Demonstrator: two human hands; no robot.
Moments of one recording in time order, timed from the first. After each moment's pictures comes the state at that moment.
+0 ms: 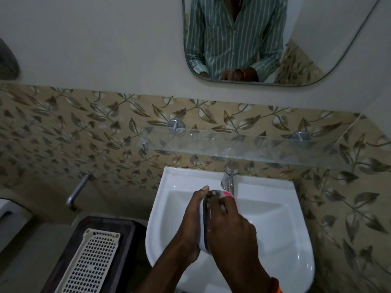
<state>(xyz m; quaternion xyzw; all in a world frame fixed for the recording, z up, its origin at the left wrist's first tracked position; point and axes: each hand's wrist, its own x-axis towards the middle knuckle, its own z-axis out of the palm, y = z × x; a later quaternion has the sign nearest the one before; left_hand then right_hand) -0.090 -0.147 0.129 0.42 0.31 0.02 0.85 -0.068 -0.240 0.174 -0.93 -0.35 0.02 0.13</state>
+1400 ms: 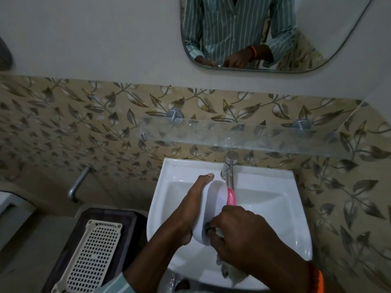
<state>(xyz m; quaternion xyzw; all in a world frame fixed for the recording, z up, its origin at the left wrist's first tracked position) -0.092 -0.143 0.164 0.50 0.39 -0.04 0.77 -0.059 -0.285 0.180 -0.86 -0.50 0.05 0.10</state>
